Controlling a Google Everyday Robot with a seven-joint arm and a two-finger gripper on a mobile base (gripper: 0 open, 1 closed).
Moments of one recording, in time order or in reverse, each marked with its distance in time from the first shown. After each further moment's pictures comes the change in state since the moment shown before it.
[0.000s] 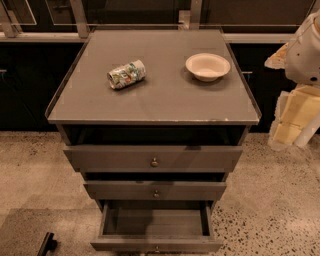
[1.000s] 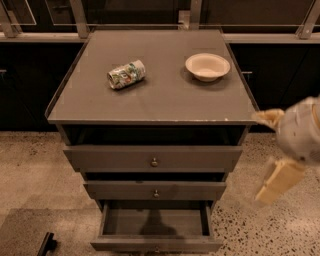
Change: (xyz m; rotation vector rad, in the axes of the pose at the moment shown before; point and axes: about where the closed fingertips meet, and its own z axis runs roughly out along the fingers) arm 0.014 0.069 0.079 -0.041 -0.251 0.046
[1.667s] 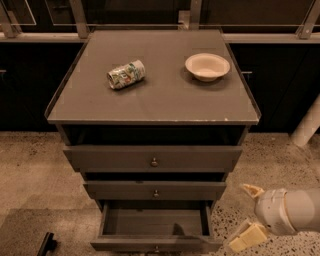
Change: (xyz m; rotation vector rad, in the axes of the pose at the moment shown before) arm 0.106 0.065 0.173 -0.116 -0.252 0.339
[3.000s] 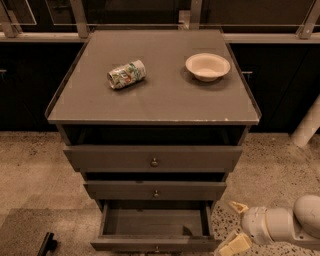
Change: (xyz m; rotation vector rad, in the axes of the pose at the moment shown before) arm 0.082 -0.026 0.098 -0.087 -0.088 0.083
